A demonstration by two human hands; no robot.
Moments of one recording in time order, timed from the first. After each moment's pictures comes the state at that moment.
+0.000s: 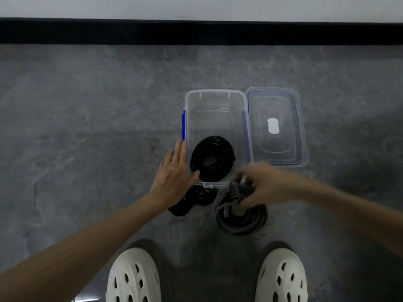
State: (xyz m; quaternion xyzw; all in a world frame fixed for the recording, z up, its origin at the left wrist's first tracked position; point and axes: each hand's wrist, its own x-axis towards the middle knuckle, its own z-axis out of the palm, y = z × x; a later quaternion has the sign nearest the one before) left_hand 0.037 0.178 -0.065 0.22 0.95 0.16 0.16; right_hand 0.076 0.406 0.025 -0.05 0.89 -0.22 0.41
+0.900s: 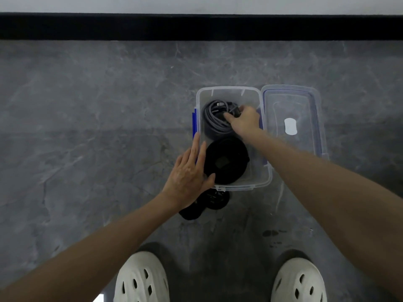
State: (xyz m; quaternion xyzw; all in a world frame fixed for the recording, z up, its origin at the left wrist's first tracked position) left_hand 0.030 0.176 -0.082 0.30 0.94 0.11 0.13; right_hand -0.071 0.375 -0.091 0.31 0.87 -0.38 0.07
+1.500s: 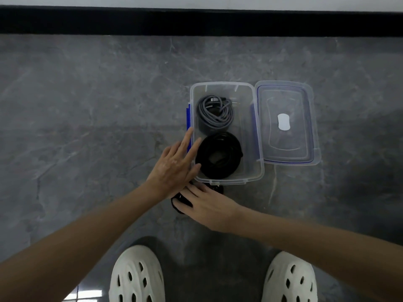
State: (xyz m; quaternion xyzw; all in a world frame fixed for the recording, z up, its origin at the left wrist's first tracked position) left_hand 0.016 0.156 -0.086 0.35 0.93 0.09 0.10; right_hand 0.108 0.296 -0.080 -0.40 0.91 -0.04 0.12
